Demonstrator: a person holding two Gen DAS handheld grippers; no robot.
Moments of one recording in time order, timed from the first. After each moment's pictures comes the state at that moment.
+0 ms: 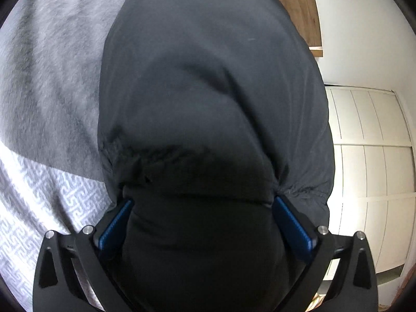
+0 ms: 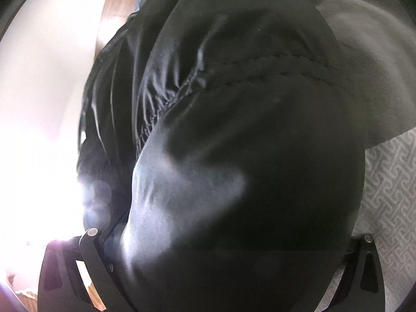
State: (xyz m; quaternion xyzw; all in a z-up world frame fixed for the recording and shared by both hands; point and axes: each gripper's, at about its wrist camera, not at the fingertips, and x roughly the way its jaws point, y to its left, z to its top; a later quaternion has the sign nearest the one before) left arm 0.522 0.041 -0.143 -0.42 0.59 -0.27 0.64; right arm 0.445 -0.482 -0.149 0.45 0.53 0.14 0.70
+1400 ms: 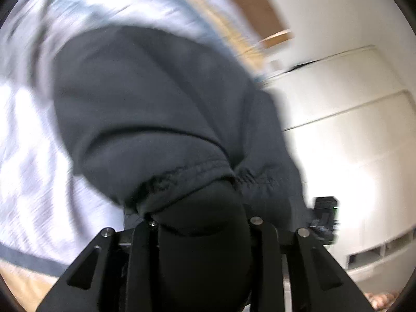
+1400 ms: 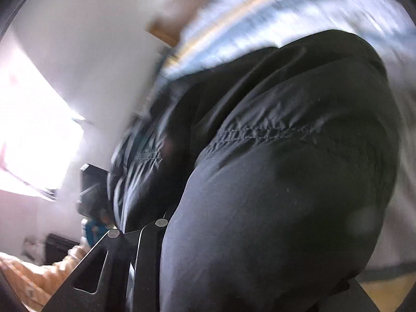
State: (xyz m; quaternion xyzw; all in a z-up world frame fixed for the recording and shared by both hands) left arm 0.416 0.000 -0.048 -0.32 0.55 -0.27 0.72; right arm 0.404 -0.354 -0.052 0.32 0.51 0.19 0.78
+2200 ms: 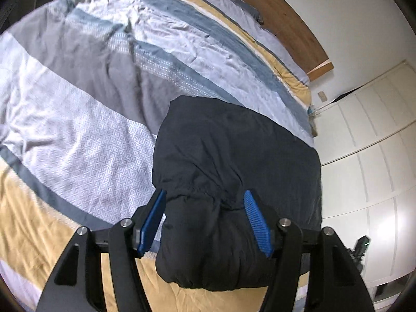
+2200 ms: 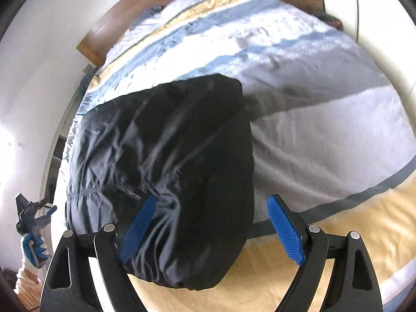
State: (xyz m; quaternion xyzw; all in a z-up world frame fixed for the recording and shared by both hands) left arm 0.364 0.147 0.053 -0.27 0.51 -0.12 0.80; right arm 0.288 -0.447 0.047 0.24 0.50 -0.01 0.83
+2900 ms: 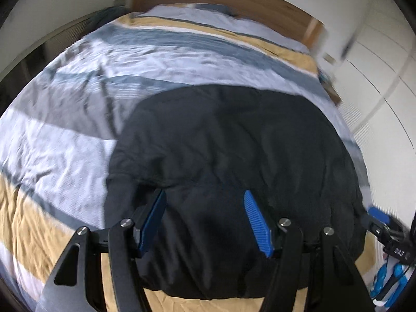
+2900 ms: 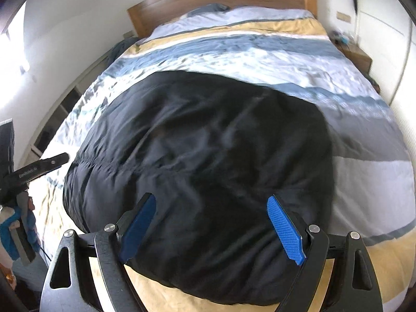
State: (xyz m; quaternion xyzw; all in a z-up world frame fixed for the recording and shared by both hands) left arm 0.316 -0.007 0.063 -0.07 0.48 -0.09 0.87; right arm 0.289 -0.304 0.052 0.07 0.48 0.06 0.87
